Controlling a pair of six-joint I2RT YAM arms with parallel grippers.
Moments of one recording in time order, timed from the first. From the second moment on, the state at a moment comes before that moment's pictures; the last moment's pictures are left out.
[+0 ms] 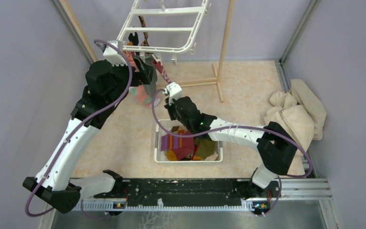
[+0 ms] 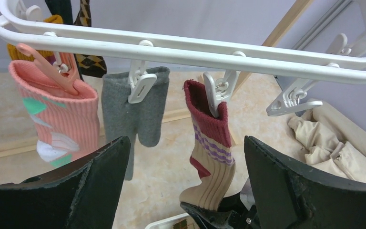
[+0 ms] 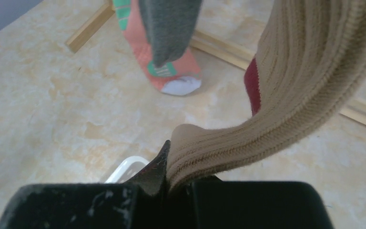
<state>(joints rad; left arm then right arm) -0.49 1.14 1.41 -0.36 -0.16 -0.35 0.98 1.60 1.08 0.24 0.30 0.09</state>
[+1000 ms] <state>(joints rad) -0.49 1.26 1.43 -0.19 -0.15 -0.46 1.08 1.68 1.13 0.29 0.76 -0.11</state>
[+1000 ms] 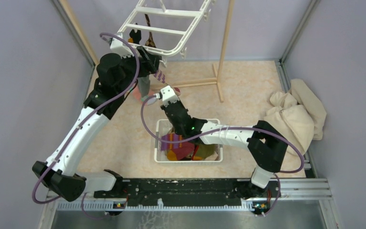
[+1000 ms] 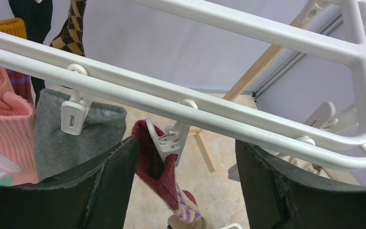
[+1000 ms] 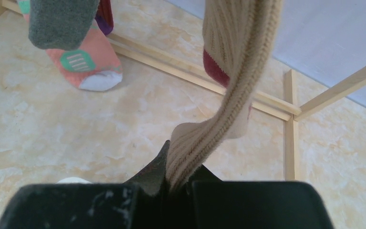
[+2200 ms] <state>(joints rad) -0.48 1.24 1.28 0.07 -0.19 -0.40 1.08 1.71 1.13 0.30 0.76 -0.11</state>
